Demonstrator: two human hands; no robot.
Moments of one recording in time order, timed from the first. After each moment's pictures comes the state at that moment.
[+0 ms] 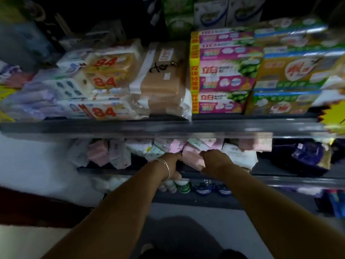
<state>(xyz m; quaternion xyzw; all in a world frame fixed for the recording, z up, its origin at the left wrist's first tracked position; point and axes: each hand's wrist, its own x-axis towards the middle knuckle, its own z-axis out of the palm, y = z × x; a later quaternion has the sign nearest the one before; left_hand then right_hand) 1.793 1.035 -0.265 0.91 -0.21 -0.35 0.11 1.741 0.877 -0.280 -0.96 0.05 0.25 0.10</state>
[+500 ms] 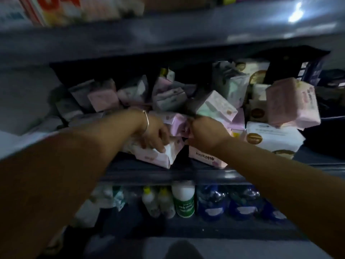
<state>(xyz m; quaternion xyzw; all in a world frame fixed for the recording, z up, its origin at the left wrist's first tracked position) 1.892 1.067 -0.350 0.90 -0.27 -0.35 0.02 1.804 0.925 -0.390 -1.00 0.01 -0.06 0.05</state>
